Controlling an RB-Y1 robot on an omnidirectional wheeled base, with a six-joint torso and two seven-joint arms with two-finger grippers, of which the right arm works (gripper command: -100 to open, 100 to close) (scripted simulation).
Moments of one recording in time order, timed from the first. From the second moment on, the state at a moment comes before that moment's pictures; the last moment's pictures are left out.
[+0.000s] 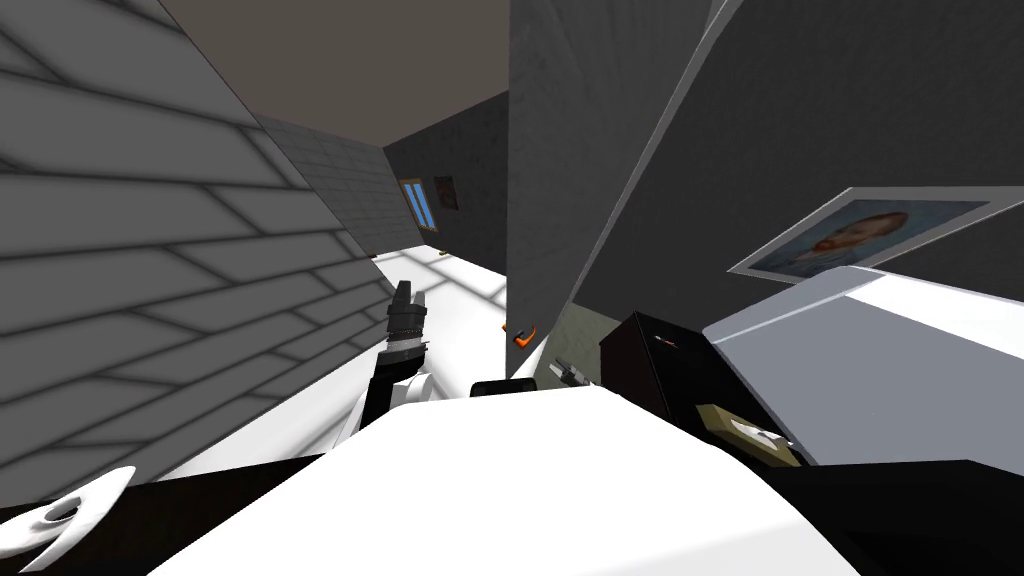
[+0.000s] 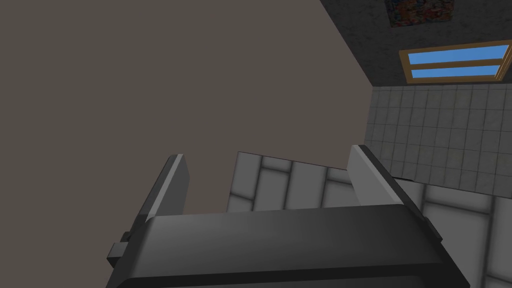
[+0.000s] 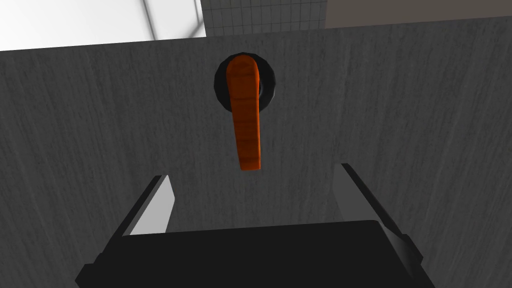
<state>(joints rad) 0.18 -0.54 0.36 -0.70 0.35 -1.43 -0.52</state>
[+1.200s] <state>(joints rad) 0.13 -0.52 0.34 -0.66 0.33 -1.40 -0.52</state>
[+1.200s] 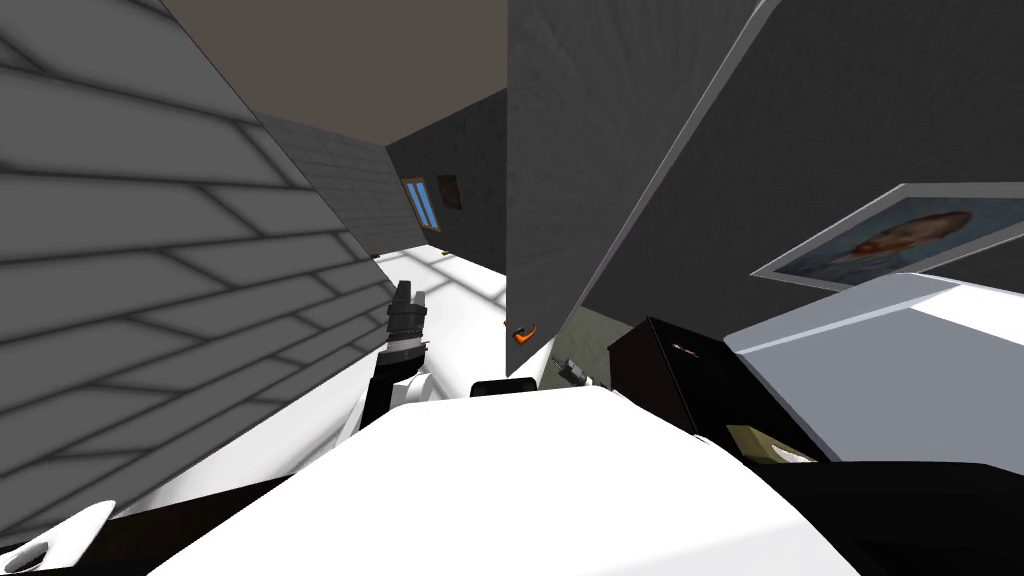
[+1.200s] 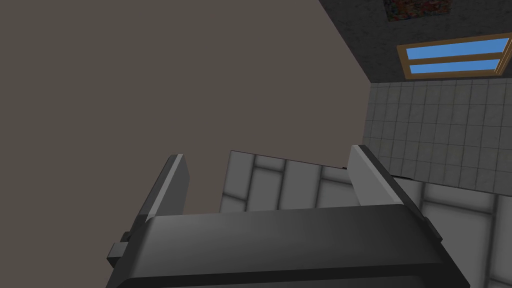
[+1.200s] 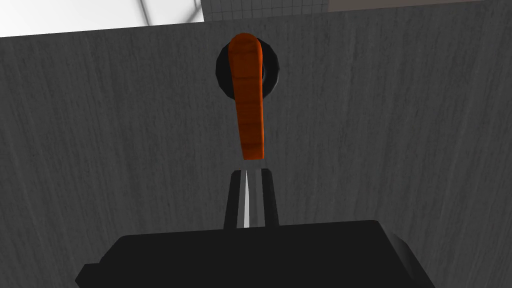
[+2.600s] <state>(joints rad) 0.08 -0.47 0.27 -0.68 0.25 -1.23 -0.53</state>
